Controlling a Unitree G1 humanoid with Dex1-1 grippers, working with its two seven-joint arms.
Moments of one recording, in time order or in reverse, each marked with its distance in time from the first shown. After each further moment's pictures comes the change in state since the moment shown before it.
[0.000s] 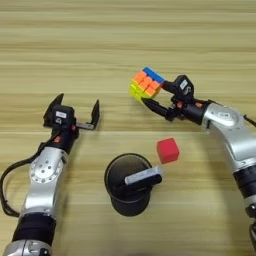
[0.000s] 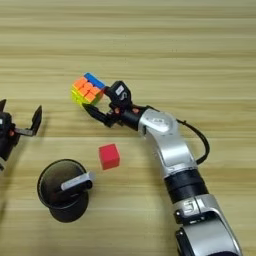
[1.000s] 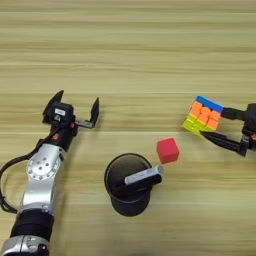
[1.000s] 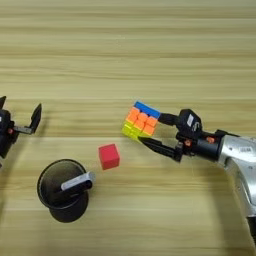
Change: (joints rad) left arm -0.023 0.018 0.011 0.019 -0.003 -0.011 -0.039; right arm 0.322 -0.396 -0.170 -0.171 0.198 -0.075 0.344
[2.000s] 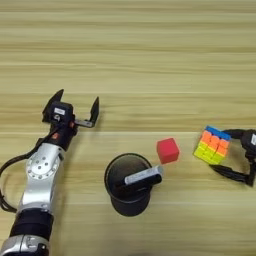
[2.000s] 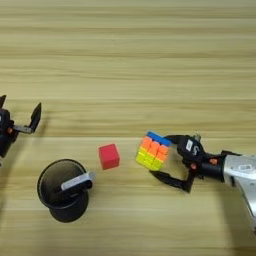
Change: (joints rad) left arm -0.005 0.001 0.004 -0.004 -0.003 0.000 -0.008; right arm 0.023 -0.054 0.064 0.146 -0.153 -0.133 -0.028
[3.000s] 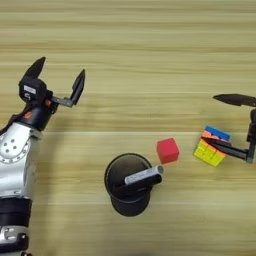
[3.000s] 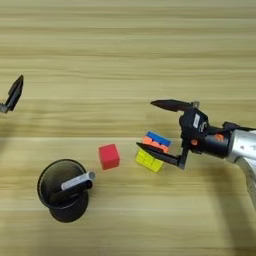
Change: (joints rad) left arm -0.039 0.130 0.071 -0.230 -0.233 0.048 -0.228; right arm -0.025 -0.023 -0.066 -0.332 0.220 0.071 0.023
